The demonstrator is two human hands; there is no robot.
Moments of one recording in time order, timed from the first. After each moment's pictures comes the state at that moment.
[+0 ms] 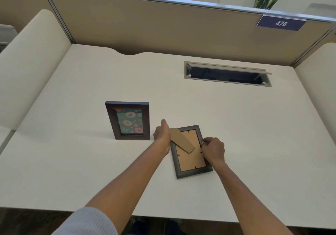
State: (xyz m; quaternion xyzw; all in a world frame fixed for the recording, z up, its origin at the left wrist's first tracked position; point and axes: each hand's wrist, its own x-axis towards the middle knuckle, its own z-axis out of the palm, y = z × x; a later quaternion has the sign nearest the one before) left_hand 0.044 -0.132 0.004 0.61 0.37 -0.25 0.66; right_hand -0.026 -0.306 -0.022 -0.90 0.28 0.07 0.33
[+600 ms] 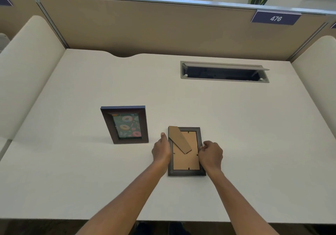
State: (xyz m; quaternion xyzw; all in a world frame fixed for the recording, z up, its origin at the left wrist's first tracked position) left_hand 0.001 -0.128 -0.021 0.73 0.31 -0.23 0.57; right_hand -0.043 -0.288 -0.026 -0.89 0.32 0.01 0.33
